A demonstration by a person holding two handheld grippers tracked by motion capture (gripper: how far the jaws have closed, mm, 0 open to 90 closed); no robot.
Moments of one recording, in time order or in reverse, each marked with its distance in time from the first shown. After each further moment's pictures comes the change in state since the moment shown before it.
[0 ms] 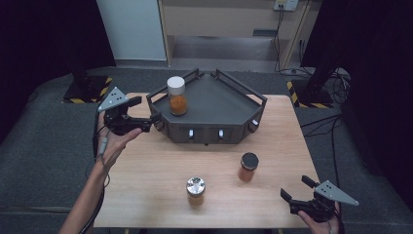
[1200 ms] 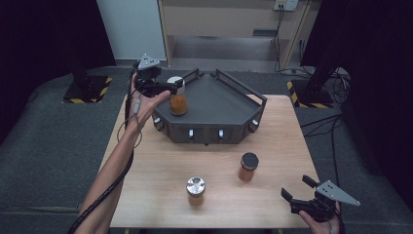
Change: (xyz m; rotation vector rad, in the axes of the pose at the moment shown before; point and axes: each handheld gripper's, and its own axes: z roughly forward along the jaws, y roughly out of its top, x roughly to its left) left arm 0.010 0.071 0.108 0.056 0.117 0.001; right arm -0.001 -0.002 -0.001 -0.011 -0.001 0.021
